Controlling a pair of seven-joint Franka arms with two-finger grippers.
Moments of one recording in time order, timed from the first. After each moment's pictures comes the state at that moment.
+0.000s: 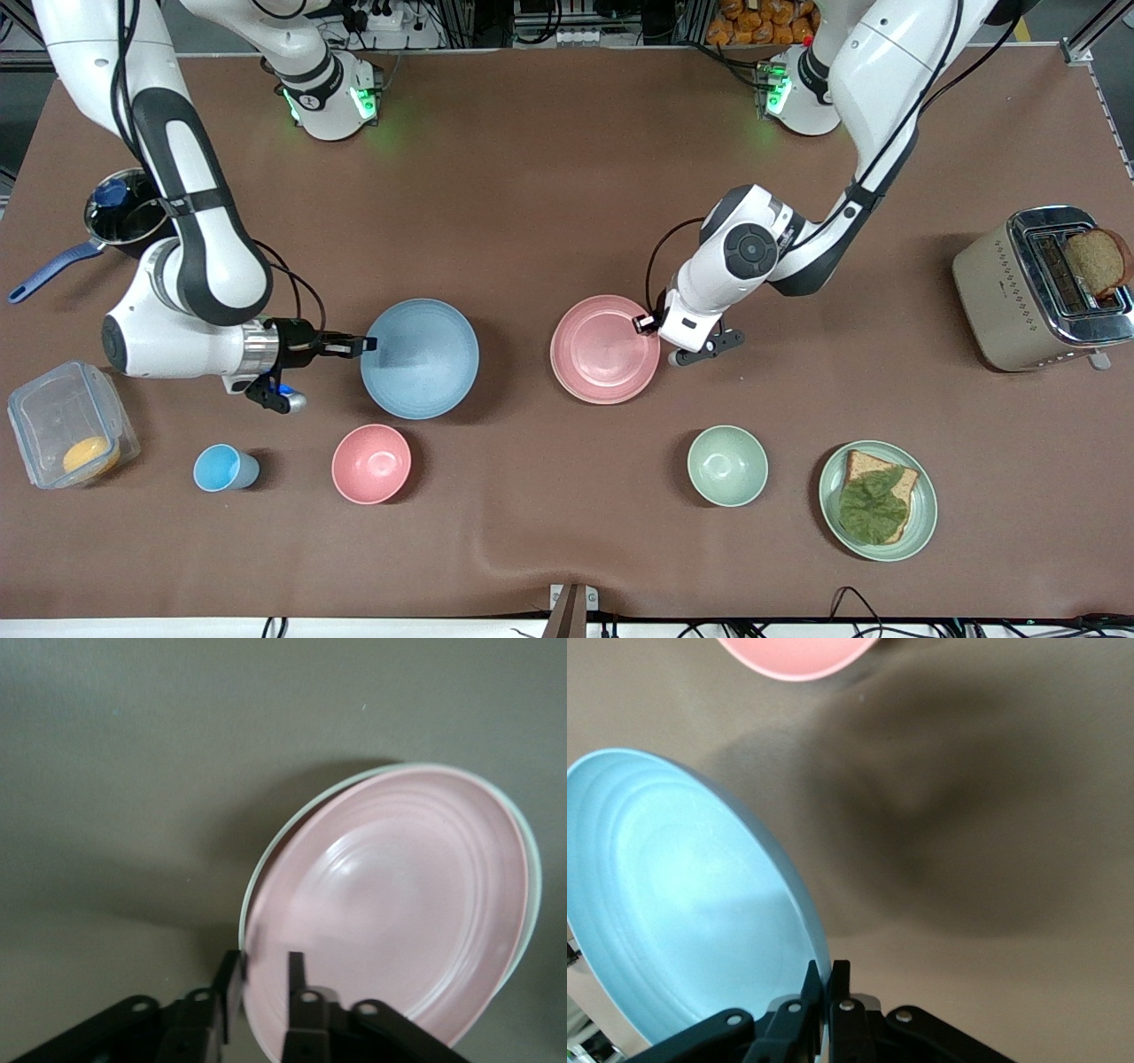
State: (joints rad) left arm -0.10 0.58 -0.51 -1.89 0.08 2.50 -0.96; right arm 0.12 0.49 -0.01 -1.78 0.67 1.95 0.05
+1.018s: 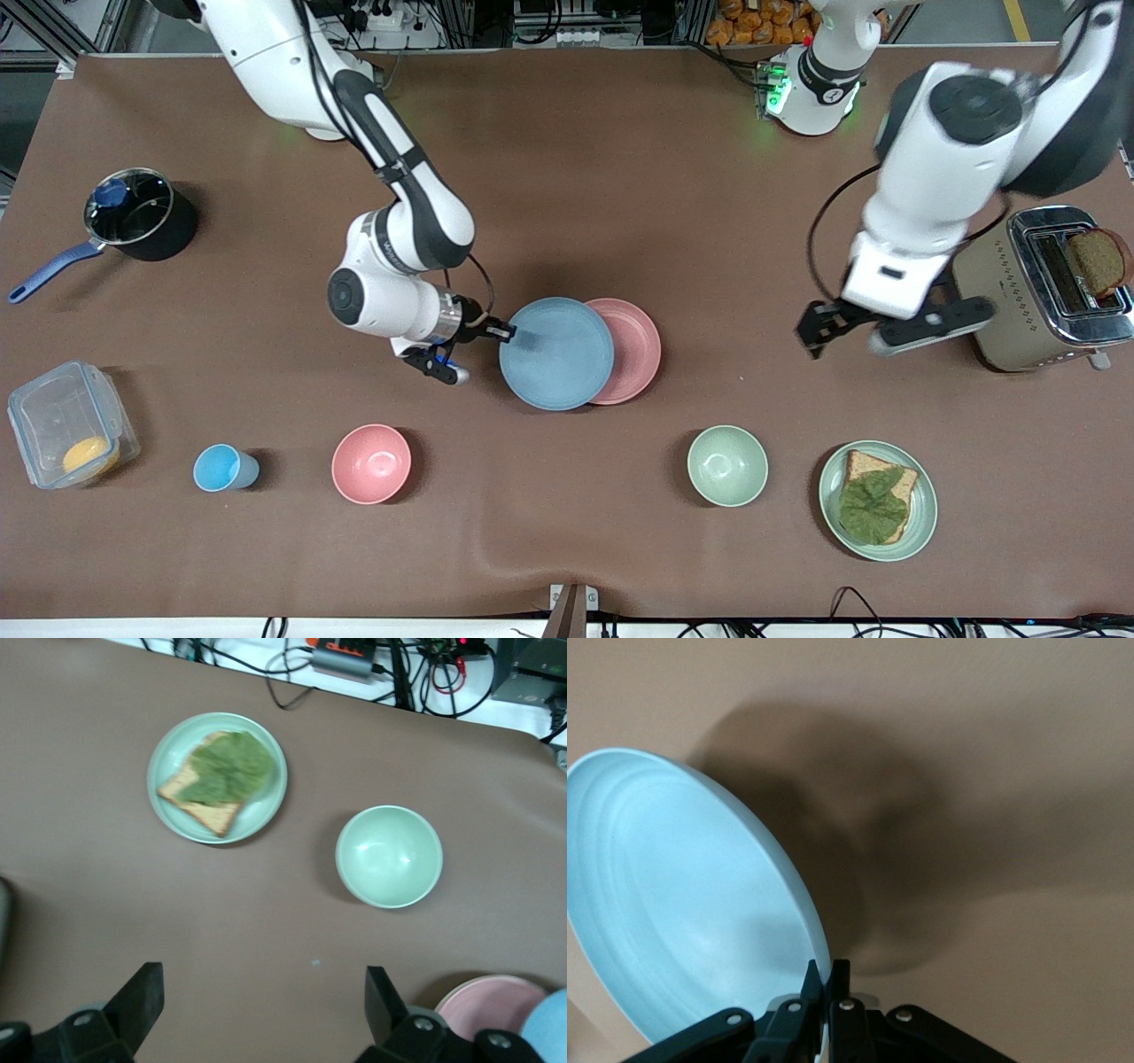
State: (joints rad) left arm 0.15 0.11 -0.47 -1.75 0.24 2.08 -0.62; right arm 0.55 0.59 -0.01 -1.77 0.73 2.35 0.47
